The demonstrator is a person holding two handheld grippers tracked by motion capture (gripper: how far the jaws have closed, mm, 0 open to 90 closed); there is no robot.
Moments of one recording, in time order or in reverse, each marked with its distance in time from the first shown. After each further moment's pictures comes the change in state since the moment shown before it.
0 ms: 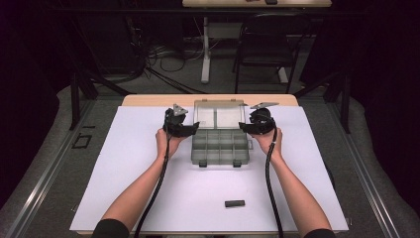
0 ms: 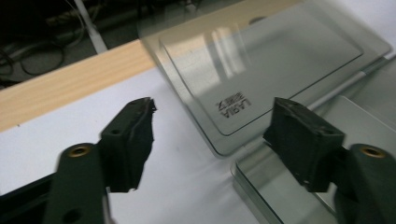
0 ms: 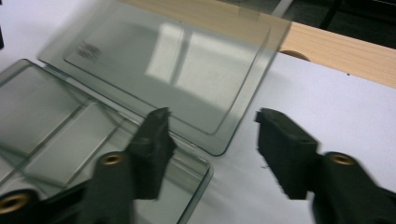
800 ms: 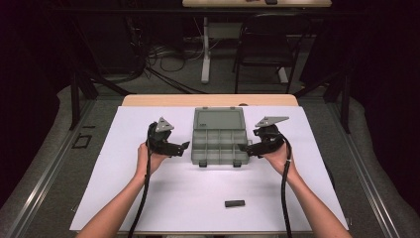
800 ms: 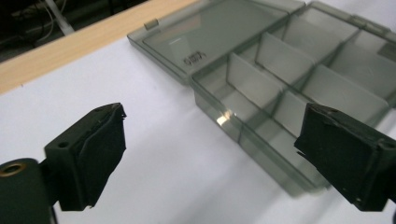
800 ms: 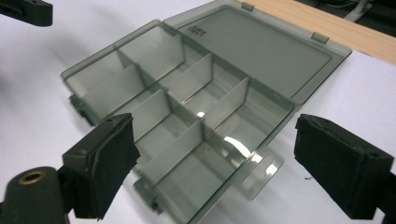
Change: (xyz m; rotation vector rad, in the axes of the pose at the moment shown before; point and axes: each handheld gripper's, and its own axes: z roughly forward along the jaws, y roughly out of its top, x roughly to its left) left arm -0.009 -0.037 -0.075 0.041 -0.081 0.081; right arm 0.031 -0.030 -0.068 -0.005 0.210 -0.147
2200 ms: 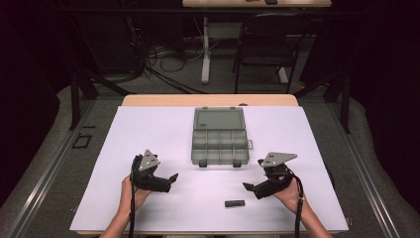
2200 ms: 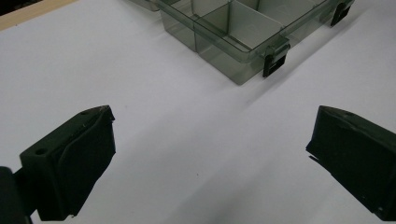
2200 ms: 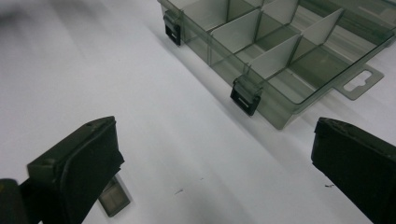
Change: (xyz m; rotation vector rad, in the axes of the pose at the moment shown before) left arm -0.038 -0.072 -0.053 -0.003 0.009 0.023; right arm 0.057 -0.071 -0.039 0.021 0.097 -0.121
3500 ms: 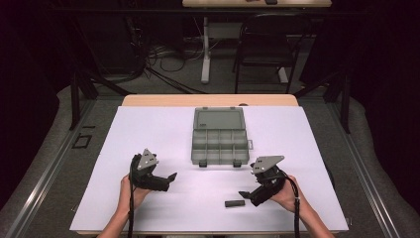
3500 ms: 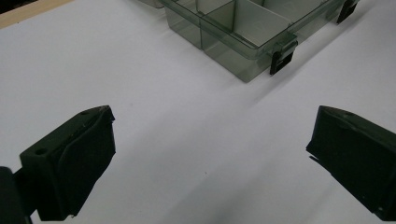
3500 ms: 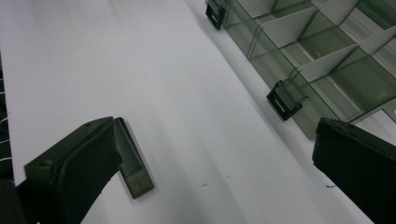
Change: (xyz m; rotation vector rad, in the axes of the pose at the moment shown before) left arm 0.007 -0.002 0.001 0.001 -0.001 0.001; right arm 0.018 0.014 0.006 0.108 0.067 -0.160
